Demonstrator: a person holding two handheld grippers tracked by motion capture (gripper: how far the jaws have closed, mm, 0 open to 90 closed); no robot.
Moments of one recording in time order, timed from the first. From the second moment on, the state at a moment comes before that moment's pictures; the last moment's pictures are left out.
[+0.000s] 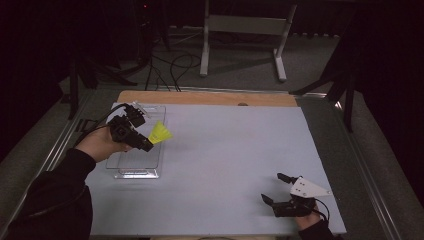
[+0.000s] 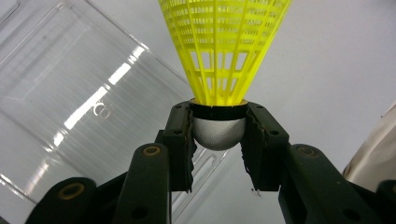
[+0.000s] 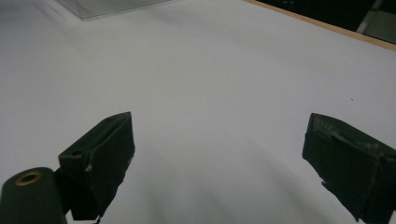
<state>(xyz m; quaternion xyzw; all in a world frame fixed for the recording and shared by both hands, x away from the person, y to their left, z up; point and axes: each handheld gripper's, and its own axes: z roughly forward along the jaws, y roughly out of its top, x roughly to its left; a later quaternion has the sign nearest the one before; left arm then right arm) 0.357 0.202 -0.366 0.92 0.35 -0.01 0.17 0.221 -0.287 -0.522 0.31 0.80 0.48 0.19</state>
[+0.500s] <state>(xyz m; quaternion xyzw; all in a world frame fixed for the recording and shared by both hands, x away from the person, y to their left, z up) 0.345 0.230 -0.365 0.91 0.37 -0.01 0.17 0.220 -0.286 -0.522 0.30 0.80 0.48 0.19</state>
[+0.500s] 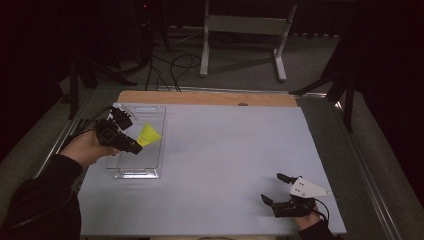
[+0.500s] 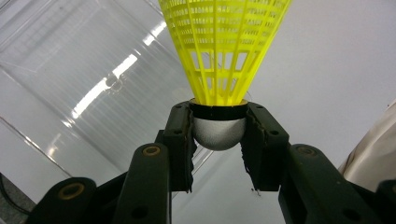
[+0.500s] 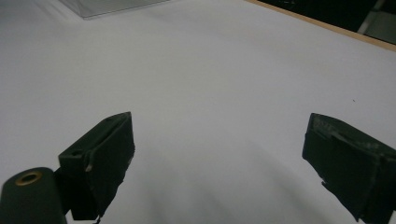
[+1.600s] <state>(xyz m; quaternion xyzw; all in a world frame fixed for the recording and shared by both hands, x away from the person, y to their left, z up) 0.343 0.286 -0.406 0.89 0.42 0.00 0.18 0.220 -0.284 -0.522 0.30 0.80 0.48 0.19</state>
